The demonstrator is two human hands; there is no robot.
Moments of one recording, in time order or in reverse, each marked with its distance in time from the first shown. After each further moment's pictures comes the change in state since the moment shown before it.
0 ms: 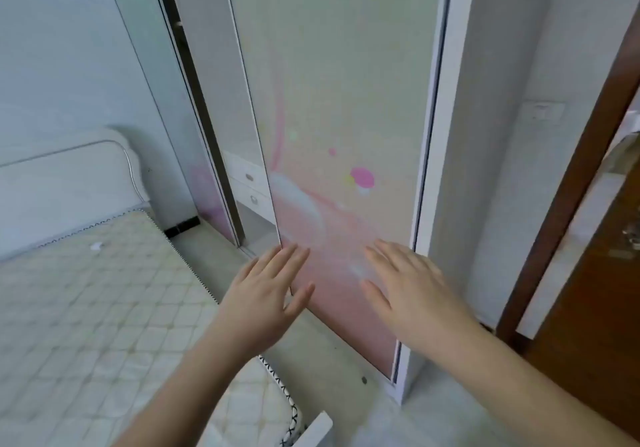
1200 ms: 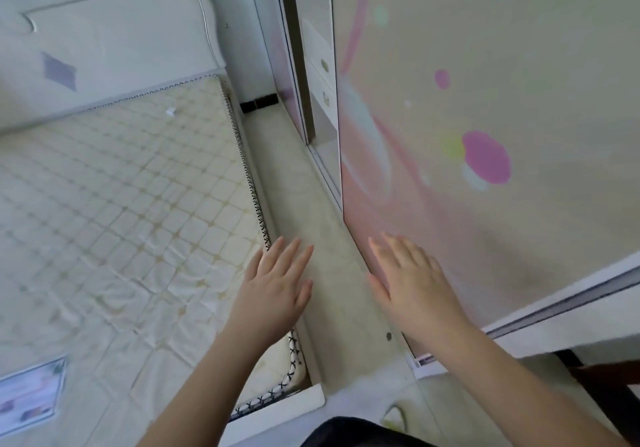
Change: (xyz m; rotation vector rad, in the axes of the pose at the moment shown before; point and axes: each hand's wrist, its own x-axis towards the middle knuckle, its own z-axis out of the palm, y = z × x) left_hand 0.164 -0.091 0.212 0.110 -0.269 -0.479; right_hand 0.281 0.104 0.225 0.070 -0.285 -0.287
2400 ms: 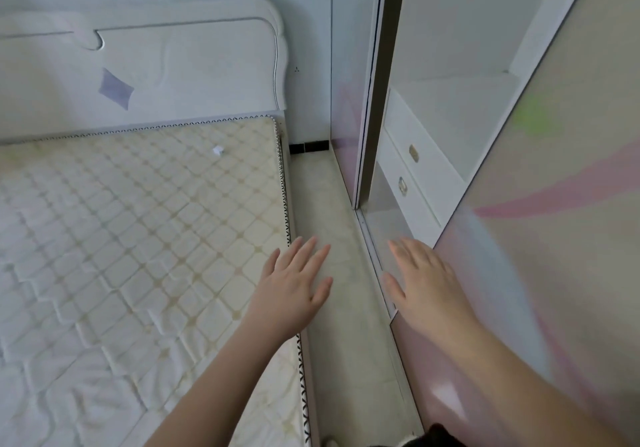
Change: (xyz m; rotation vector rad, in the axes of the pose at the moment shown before) left_hand 0.321 -0.268 -0.026 -0.146 0.109 -0.171; right_hand 0.444 -0.106 0.003 -0.017 -0.058 -0.148
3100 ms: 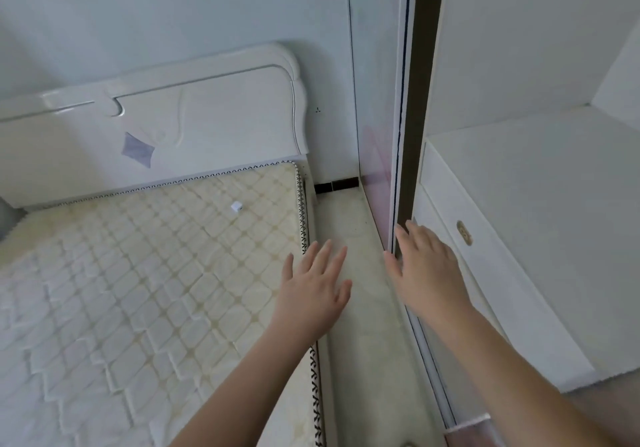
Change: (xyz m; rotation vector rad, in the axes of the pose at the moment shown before) left_hand 0.311 -0.050 -0.009 0.175 0.032 -0.093; right_hand 0.340 0.041 -0.025 0.114 0.099 0.044
